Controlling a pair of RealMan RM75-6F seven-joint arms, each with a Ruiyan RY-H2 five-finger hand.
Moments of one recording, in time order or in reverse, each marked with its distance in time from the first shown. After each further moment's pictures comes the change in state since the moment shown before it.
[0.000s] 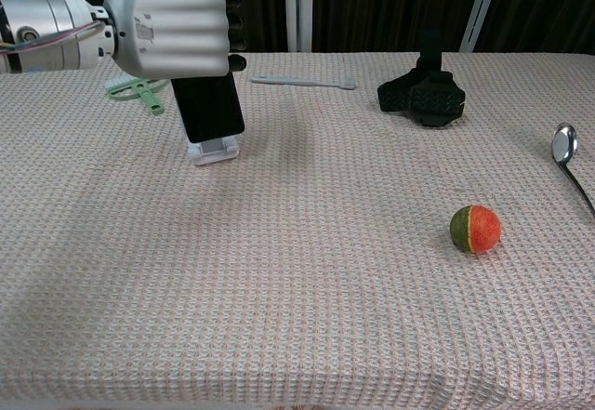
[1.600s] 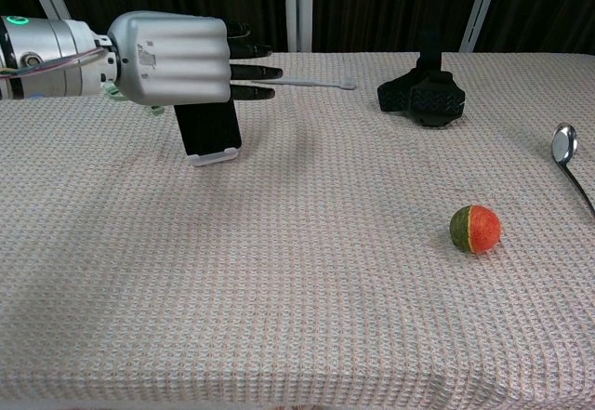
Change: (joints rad) left arm -0.014 -0.014 0.066 -0.009 -0.023 0.015 -0.083; right arm -0.006 0.004 0.002 0.017 0.008 -0.010 0.021
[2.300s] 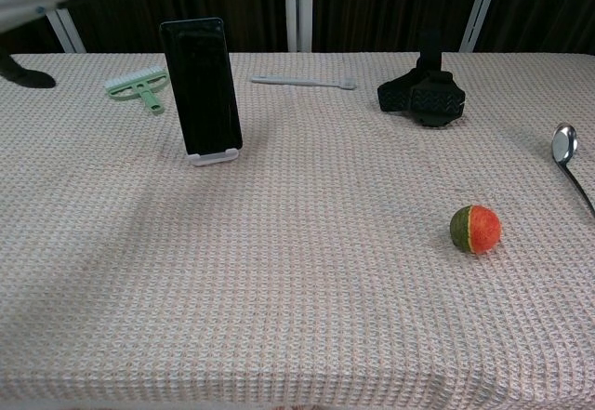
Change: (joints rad) left arm 0.376 0.182 0.037 -0.317 -0.078 0.536 -0.368; right arm 0.006 -0.031 -0.010 0.045 -0.063 0.037 0.003
